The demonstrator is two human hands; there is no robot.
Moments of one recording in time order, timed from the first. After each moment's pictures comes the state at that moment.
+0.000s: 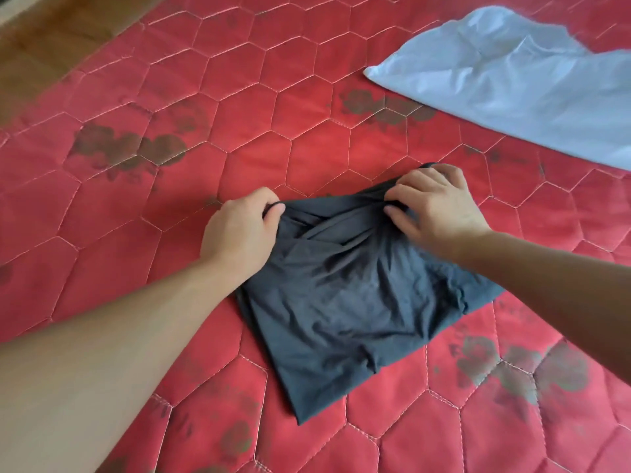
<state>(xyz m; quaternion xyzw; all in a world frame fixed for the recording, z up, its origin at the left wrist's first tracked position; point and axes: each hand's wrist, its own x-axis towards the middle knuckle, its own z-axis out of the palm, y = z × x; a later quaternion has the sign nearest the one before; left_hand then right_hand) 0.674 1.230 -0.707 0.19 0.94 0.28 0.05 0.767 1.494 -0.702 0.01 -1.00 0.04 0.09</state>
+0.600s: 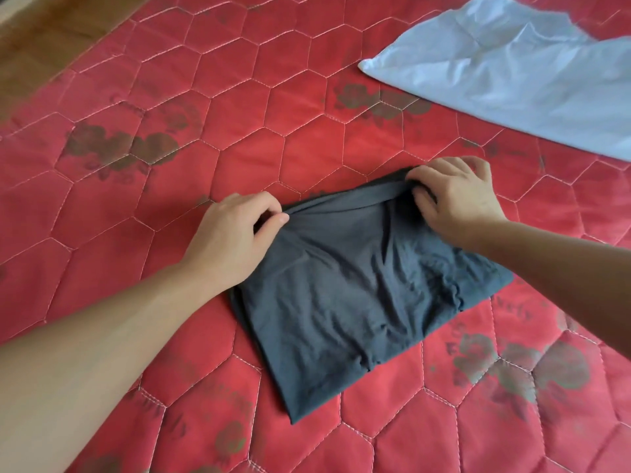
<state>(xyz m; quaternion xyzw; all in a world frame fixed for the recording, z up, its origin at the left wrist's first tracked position) 0.680 1.220 -0.701 0.34 0.89 0.30 0.04 0.772 1.524 -0.703 -0.08 -0.99 0.05 0.05</state>
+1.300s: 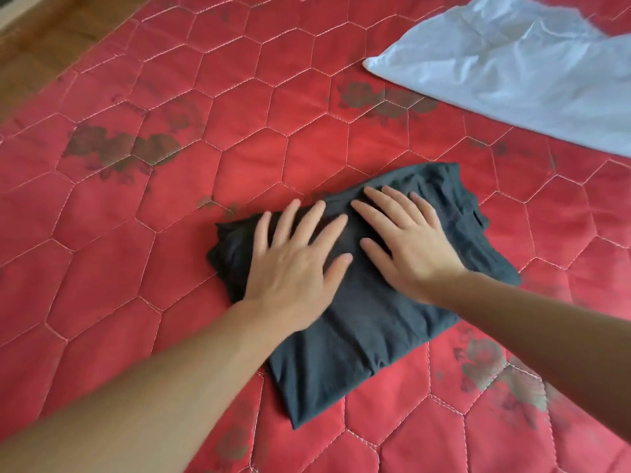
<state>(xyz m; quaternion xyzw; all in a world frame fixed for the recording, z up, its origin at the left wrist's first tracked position) 0.739 1.262 -0.712 0.35 0.93 0.11 0.03 0.795 1.457 -0.727 0.00 -1.00 0.09 0.02</state>
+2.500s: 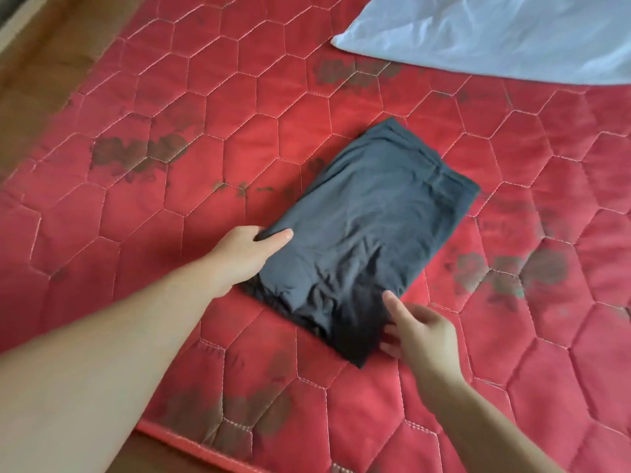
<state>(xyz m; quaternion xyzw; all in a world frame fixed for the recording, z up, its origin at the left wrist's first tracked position) 0.717 1.181 -0.680 0.07 0.84 0.32 0.42 0.939 1.312 -0.688 -0.60 -0.51 0.62 0.01</state>
